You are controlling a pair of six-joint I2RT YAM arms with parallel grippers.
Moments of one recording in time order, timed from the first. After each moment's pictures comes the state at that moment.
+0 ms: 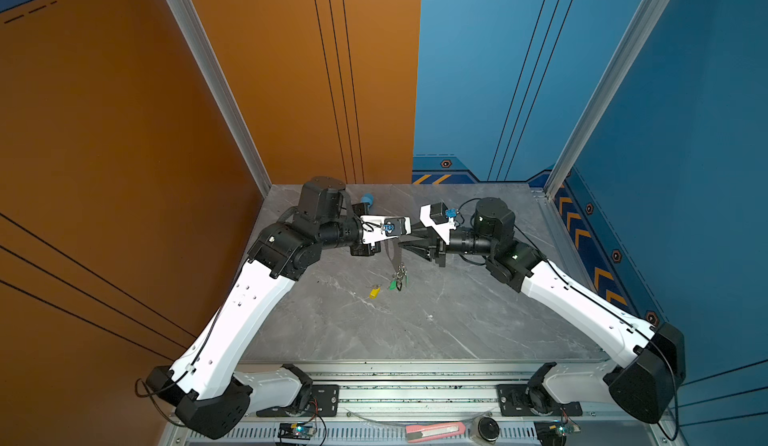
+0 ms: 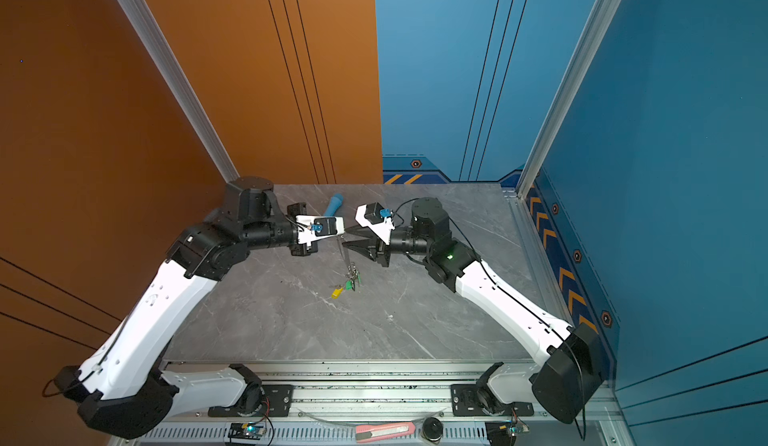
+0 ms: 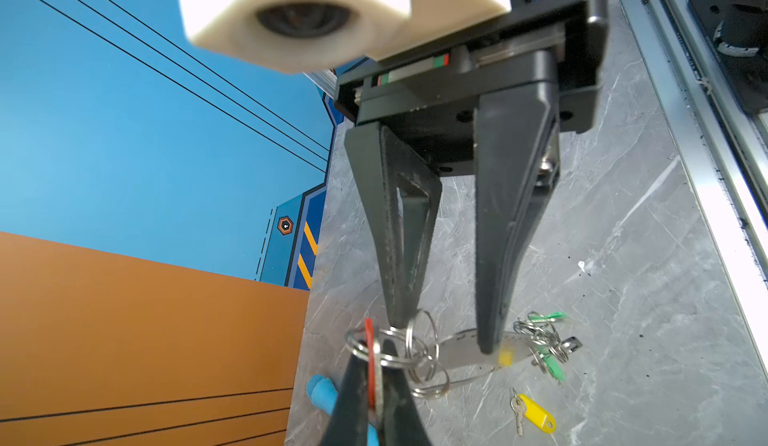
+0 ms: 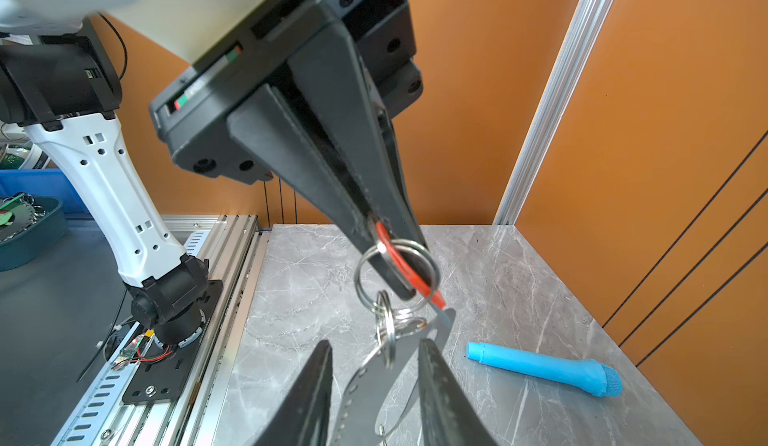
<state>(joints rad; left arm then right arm) -0.54 1.26 1.62 -0.85 0.40 1.01 0.65 1.34 1.19 0.03 -0.77 -0.22</state>
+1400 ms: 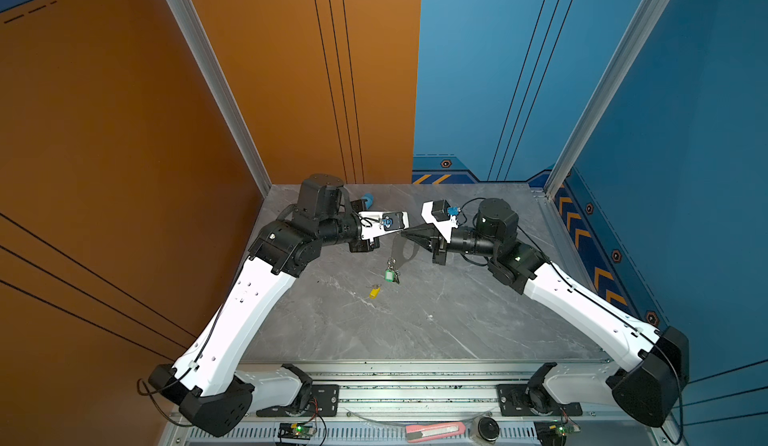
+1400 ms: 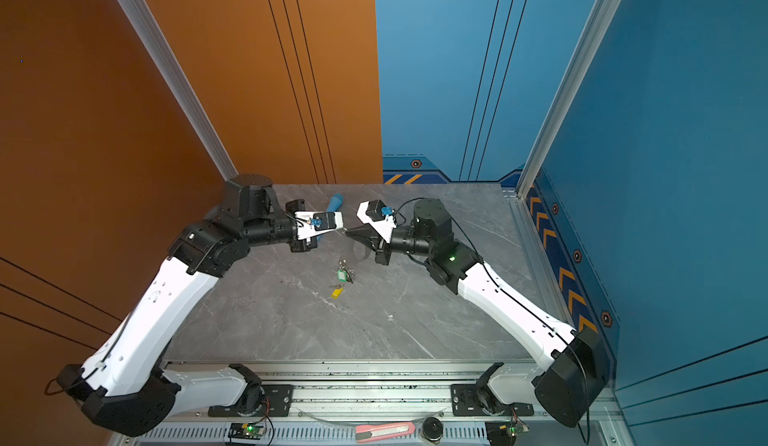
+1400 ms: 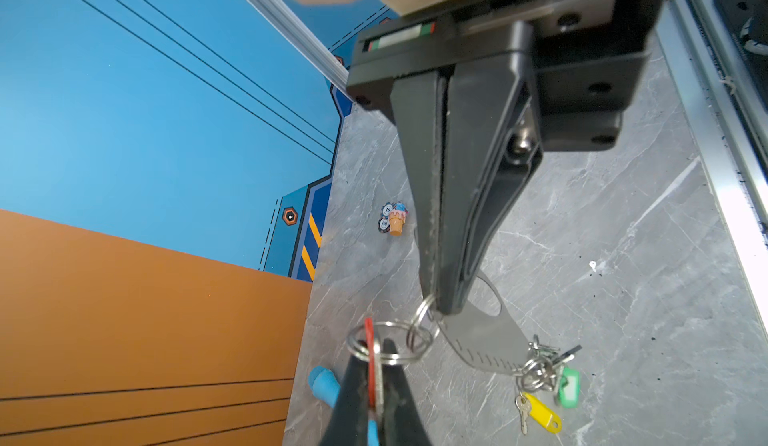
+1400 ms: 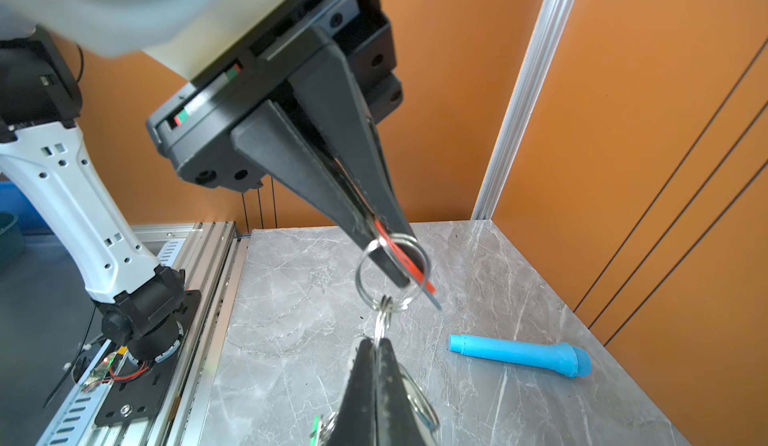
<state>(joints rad) -0.50 1.27 1.62 -0.84 0.39 0.97 0.64 1.32 1.18 0.05 -0.69 -0.17</state>
